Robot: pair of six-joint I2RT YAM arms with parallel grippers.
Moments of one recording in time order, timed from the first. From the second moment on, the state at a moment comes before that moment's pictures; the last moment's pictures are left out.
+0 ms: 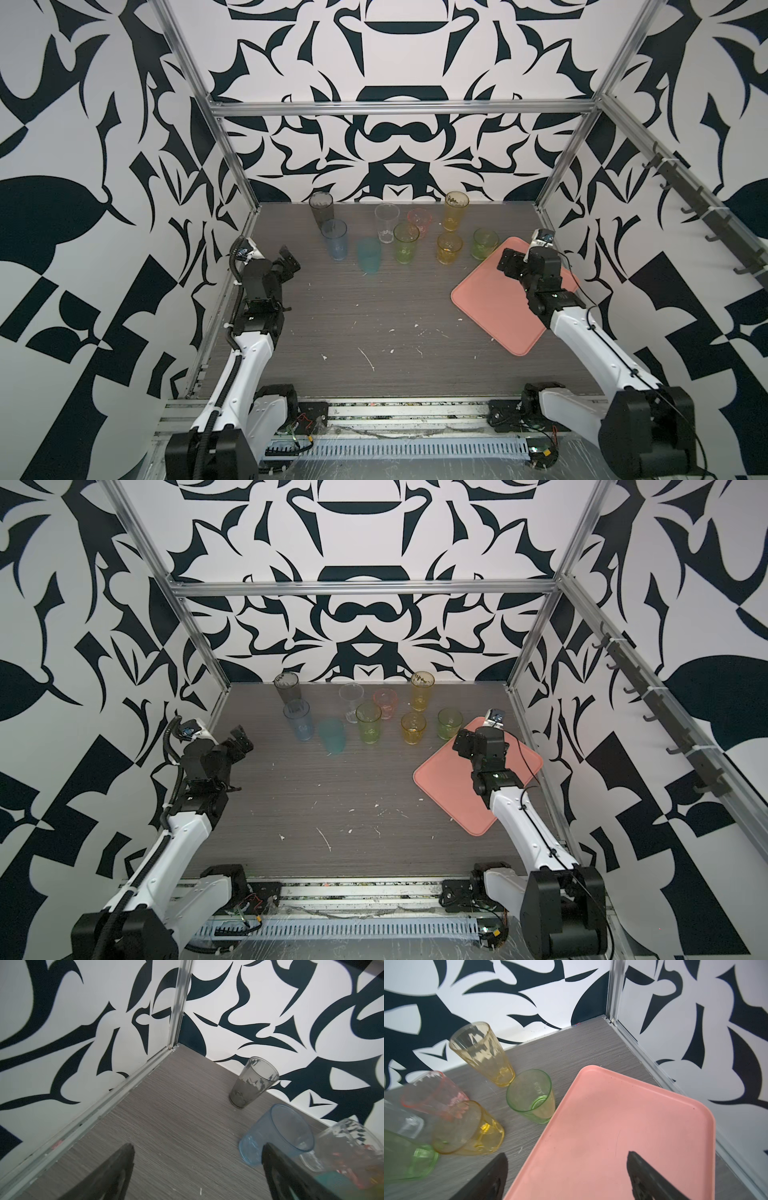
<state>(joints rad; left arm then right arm) 0.02 0.93 0.60 0.02 -0.21 -0.42 0.05 1.09 0.73 -0.15 0.20 0.34</state>
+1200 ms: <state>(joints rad) -0.21 1.03 0.73 -0.48 0.48 -0.59 0.42 1.33 0.87 -0.76 0.03 0.41</state>
